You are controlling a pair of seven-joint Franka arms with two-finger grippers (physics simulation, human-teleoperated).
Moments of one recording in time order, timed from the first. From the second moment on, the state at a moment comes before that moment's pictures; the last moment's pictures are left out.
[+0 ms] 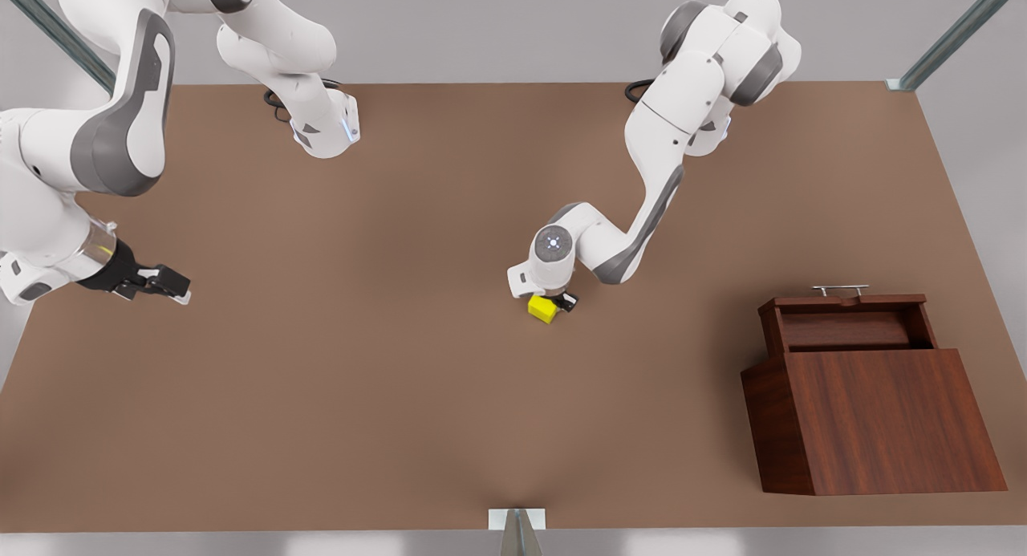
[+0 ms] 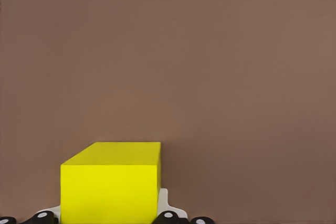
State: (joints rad) left arm -0.58 0.69 -0.15 -1.68 0.16 2.33 -0.24; right arm -0.04 0.21 -0.02 -1.39 0.03 1.65 0.04
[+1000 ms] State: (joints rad) left arm -0.44 0.35 0.57 -1.73 -0.09 1.94 0.13; right arm -0.04 0.23 -0.02 -1.39 0.03 1.66 0.04
